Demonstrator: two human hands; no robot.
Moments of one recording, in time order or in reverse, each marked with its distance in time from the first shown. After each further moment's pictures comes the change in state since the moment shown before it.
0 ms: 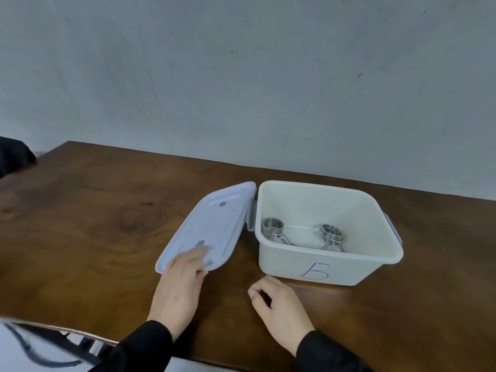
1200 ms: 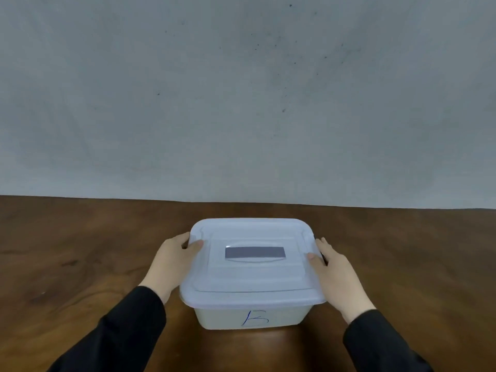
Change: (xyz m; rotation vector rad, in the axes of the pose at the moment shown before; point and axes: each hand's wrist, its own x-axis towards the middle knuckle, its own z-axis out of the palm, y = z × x) left_hand 0.161 0.125 0.028 -0.471 -0.368 -0.523; right_hand 0.024 0.057 -0.222 0.149 0.358 0.456
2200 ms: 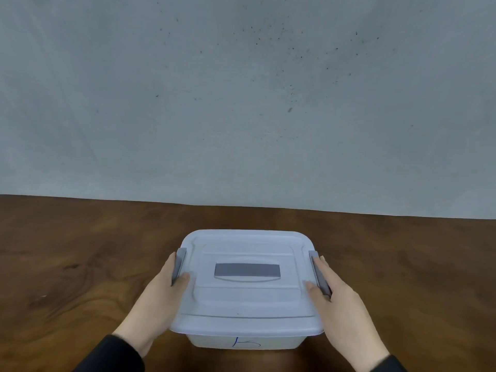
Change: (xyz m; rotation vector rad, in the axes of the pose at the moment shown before) left_hand -0.026 -0.007 0.016 0.097 -0.011 -0.053; right_hand 0.003 0.012 -0.010 -0.014 -0.076 -0.086
